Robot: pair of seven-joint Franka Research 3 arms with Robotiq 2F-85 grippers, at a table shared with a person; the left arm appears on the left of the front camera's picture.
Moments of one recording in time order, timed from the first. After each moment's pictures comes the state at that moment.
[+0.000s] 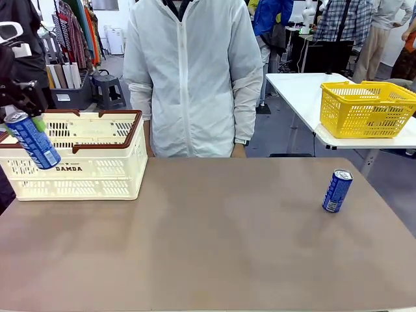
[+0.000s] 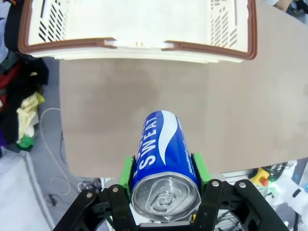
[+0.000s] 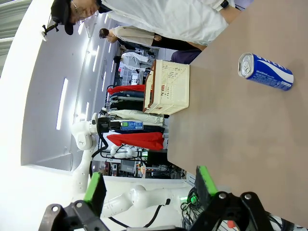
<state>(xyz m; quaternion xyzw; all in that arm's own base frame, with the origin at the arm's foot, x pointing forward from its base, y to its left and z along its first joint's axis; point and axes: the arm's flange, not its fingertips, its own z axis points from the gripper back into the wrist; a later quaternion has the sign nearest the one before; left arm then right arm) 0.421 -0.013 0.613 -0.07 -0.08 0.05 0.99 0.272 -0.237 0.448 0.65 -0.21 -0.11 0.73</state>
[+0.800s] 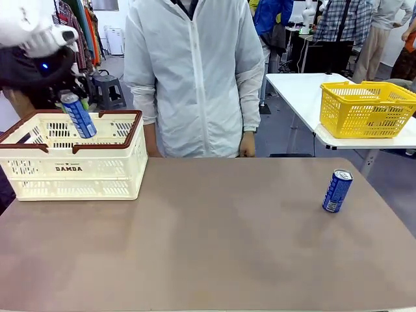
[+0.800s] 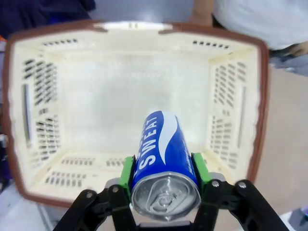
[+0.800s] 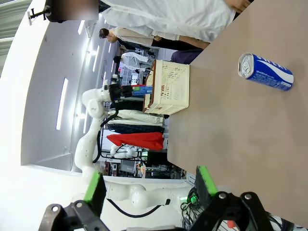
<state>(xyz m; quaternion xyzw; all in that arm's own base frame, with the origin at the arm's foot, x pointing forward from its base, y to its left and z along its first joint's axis) 0.634 -0.036 0.549 -0.06 -0.11 0.04 0.99 0.272 -0.237 0.449 0.65 -0.21 -0.11 0.73</state>
